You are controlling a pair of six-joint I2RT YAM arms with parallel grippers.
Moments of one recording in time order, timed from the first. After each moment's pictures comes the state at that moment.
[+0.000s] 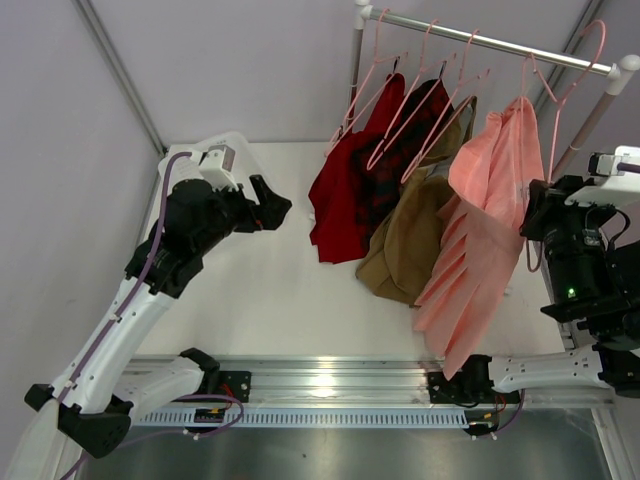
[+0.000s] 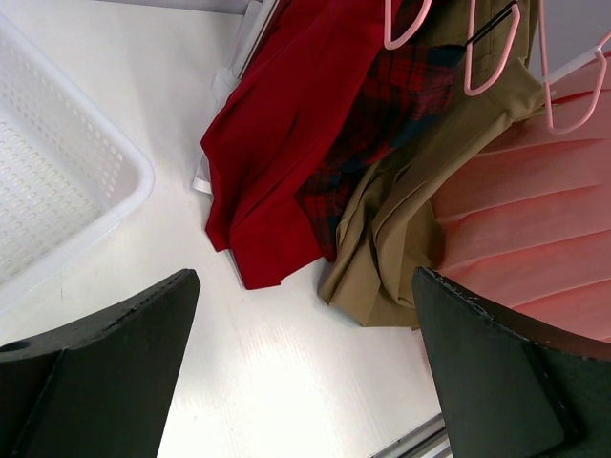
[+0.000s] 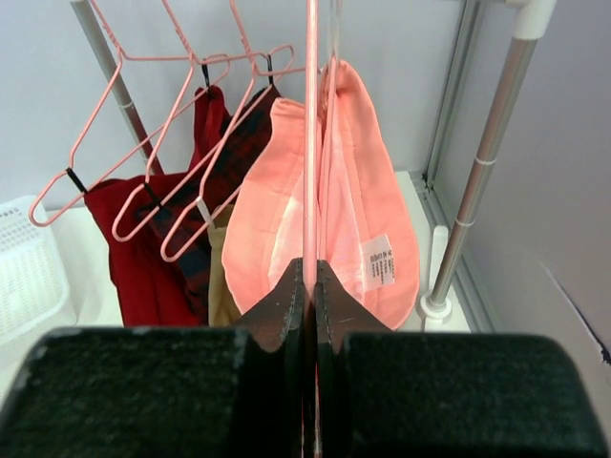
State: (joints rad) left arm -0.50 0.98 1.19 -0.50 0.01 -0.45; right arm 1.46 0.82 1.53 -0.06 1.56 -0.58
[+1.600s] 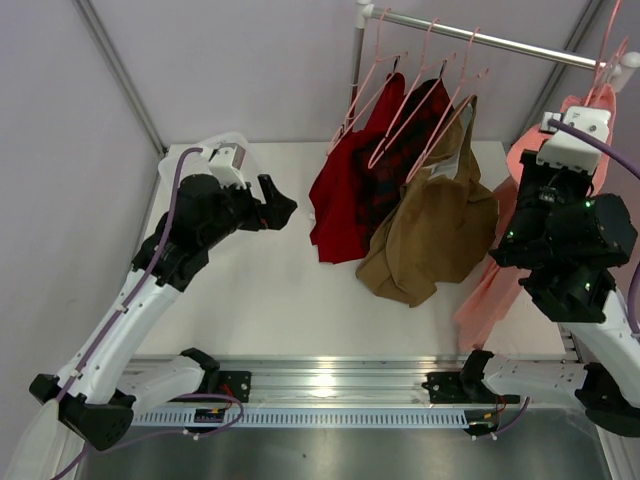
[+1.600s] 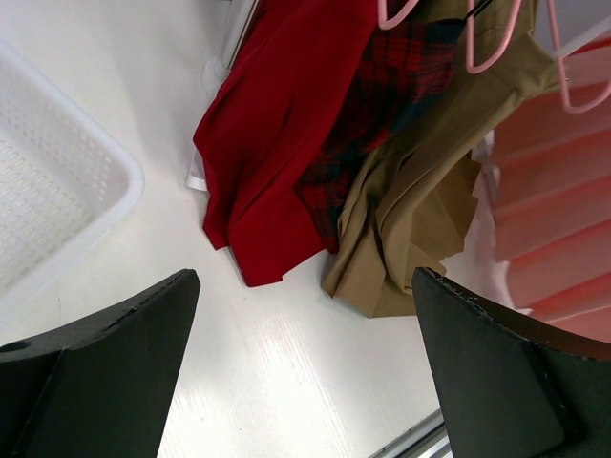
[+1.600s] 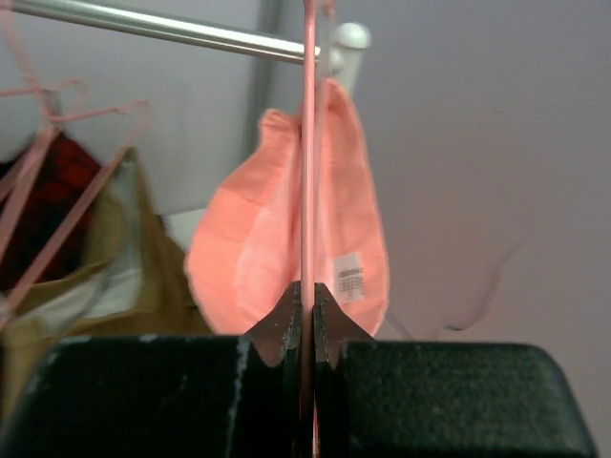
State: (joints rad) left arm -0.50 1.03 1.20 -0.49 0.04 -0.41; right arm 0.94 0.98 1.59 -0.03 1.50 -0.82
